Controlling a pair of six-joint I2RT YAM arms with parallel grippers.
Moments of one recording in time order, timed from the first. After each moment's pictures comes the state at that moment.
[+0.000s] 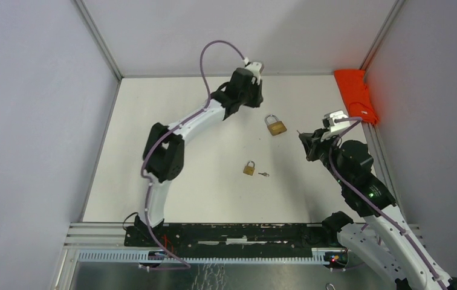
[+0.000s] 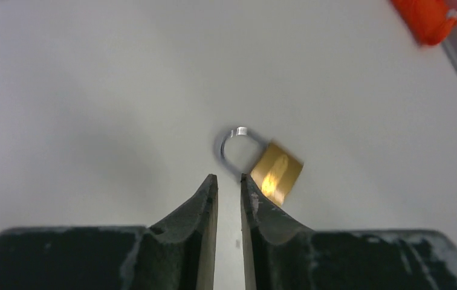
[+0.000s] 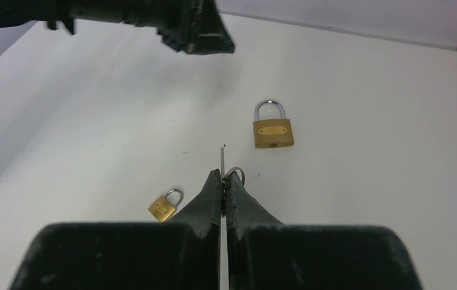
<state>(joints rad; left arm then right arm) -0.66 2.07 1.75 -0.21 0.01 -0.28 0.50 0.60 0.77 -0.33 0.10 0.13</state>
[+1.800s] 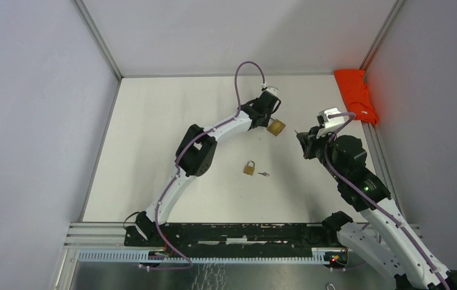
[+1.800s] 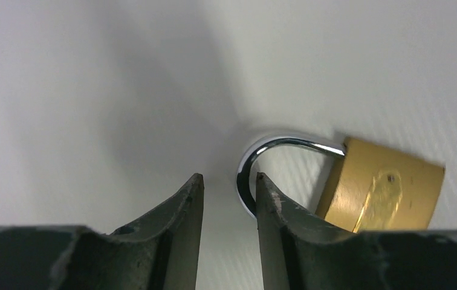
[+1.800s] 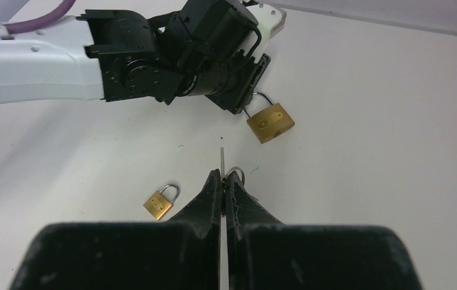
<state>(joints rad) -0.76 2.58 2.23 -0.46 -0.33 -0.22 0.50 0.66 0.78 -0.33 0.11 0.13</state>
